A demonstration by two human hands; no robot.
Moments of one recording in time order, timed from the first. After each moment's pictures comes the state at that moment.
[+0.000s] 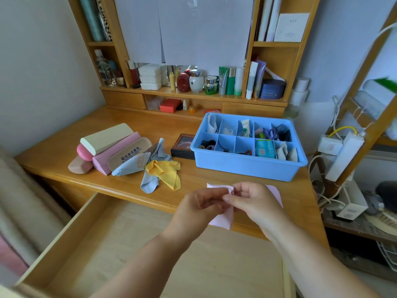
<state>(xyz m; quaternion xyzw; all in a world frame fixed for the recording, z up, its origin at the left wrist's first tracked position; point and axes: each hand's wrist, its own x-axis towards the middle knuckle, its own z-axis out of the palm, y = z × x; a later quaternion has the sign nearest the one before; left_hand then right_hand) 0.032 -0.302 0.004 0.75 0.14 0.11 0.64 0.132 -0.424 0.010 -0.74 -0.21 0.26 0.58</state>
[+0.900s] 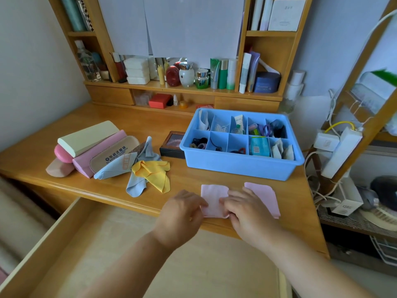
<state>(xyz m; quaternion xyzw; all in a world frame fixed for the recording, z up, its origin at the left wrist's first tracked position) 0.056 -0.263 -0.046 0.95 0.01 0.20 0.23 0.166 -0.432 -0.045 -0.84 -0.52 0.01 0.19</state>
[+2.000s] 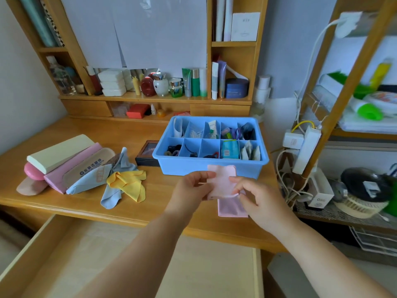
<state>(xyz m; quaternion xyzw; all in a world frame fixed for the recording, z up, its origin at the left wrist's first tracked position) 0.131 -0.327 -0.002 0.69 0.22 0.09 0.69 0.192 -0.504 -0.002 -0.84 -0.38 0.01 0.39</state>
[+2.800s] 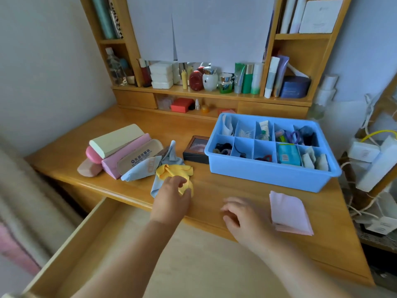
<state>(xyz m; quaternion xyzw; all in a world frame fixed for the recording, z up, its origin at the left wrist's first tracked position) 0.059 -0.194 -0.047 0.88 0.35 0.20 0.27 0.148 -0.380 -0.057 -0.84 -0.46 0.04 0.29</state>
